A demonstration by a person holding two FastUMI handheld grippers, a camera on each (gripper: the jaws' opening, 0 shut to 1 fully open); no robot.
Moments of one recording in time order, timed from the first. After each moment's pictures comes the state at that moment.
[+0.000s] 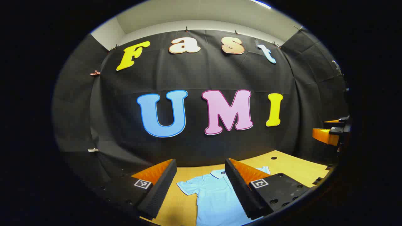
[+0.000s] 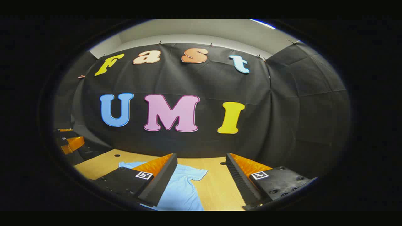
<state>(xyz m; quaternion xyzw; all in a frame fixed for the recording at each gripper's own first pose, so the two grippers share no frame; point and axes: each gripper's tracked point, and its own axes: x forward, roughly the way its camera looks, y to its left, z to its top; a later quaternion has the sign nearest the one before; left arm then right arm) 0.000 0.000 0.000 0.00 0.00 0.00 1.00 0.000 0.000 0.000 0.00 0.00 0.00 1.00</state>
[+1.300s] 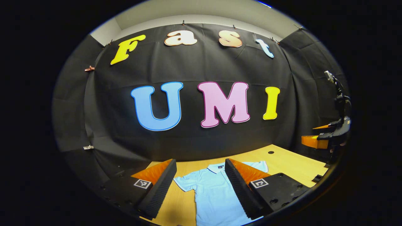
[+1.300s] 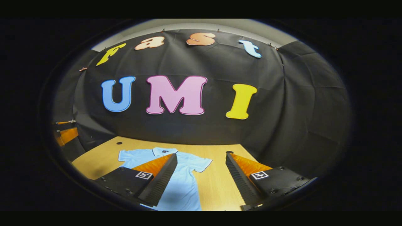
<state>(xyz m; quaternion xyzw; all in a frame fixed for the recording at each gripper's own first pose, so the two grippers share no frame) 0.012 0.006 -0.011 0.01 0.03 -0.01 1.00 0.061 0.000 -0.063 -0.02 0.10 0.05 0.99</state>
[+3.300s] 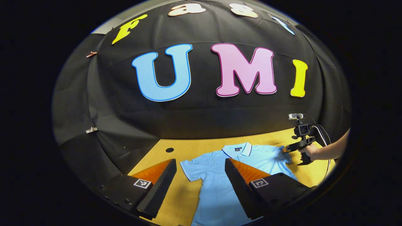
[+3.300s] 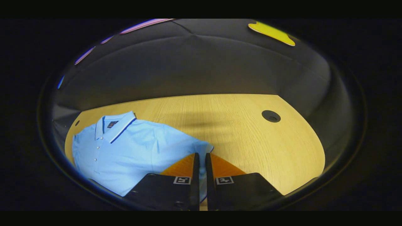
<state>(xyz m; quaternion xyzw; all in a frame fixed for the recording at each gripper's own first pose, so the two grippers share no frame) 0.110 0.015 -0.107 0.00 0.16 0.08 0.98 0.365 0.010 -0.388 0.02 0.38 0.05 0.92</state>
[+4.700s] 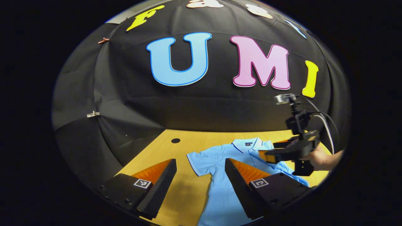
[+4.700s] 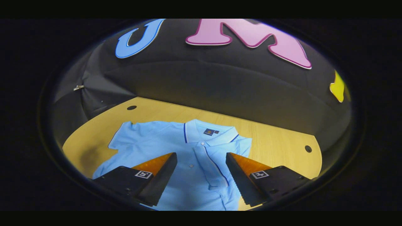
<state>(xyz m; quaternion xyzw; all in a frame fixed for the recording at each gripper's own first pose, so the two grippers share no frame) 0.138 0.065 -0.167 -0.04 0.17 0.10 0.98 0.270 0.222 -0.290 -0.08 0.28 0.22 0.93</state>
